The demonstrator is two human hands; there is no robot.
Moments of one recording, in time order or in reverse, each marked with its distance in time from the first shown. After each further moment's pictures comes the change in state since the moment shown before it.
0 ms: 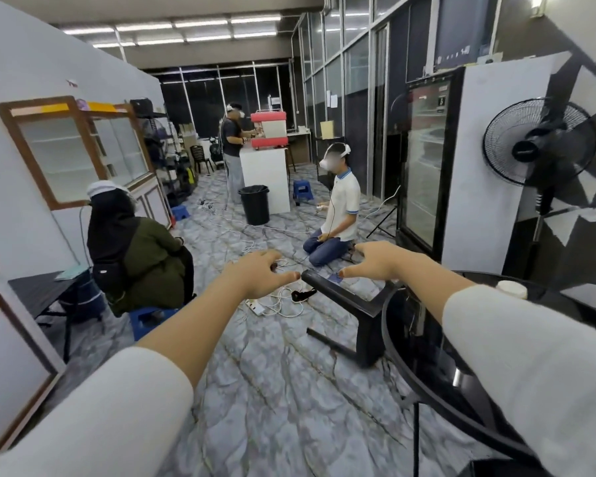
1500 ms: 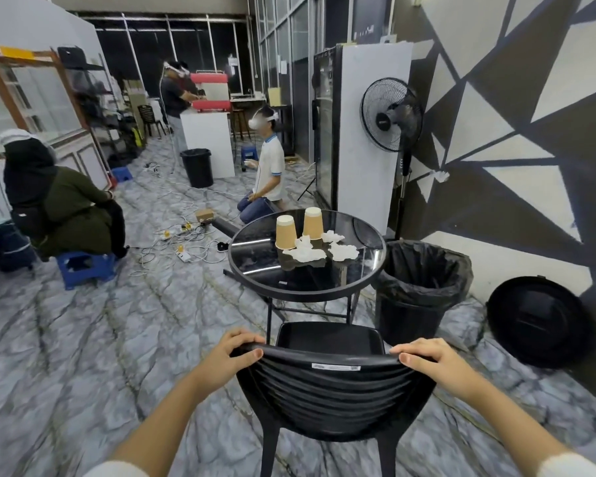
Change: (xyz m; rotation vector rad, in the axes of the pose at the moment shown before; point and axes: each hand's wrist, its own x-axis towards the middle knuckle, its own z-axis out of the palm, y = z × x) left_hand -0.340 0.379 0.273 -0.979 -0.214 -0.016; right_hand -0.555 0.455 0.074 0.538 0.106 0.068
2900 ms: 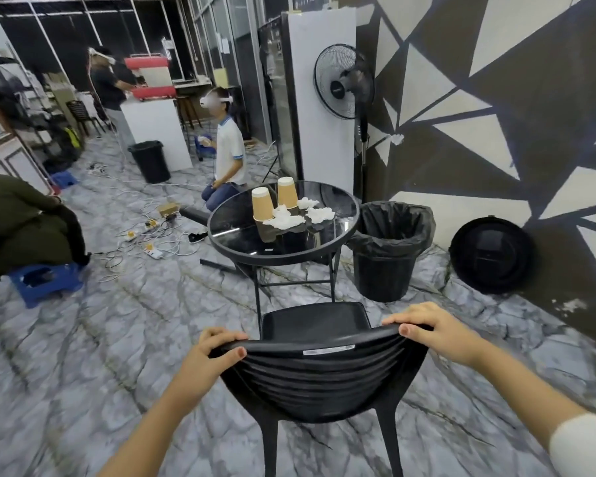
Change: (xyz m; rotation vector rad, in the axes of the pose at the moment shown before) left_hand -0.080 -0.049 -0.015 -0.099 0.005 0.104; right_hand -0.077 -0.005 0.058 -0.119 0.060 -0.157
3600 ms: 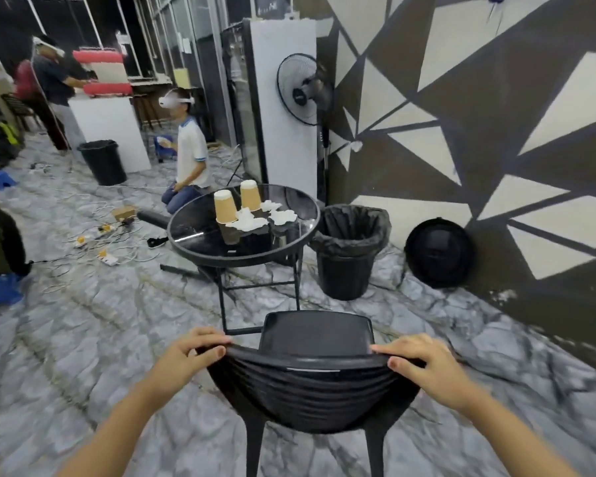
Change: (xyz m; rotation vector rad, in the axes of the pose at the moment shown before) left_hand 0.002 0.013 0.014 -0.012 -0.168 0.025; right_hand -0.088 -0.017 0.006 -0.087 0.192 0.033
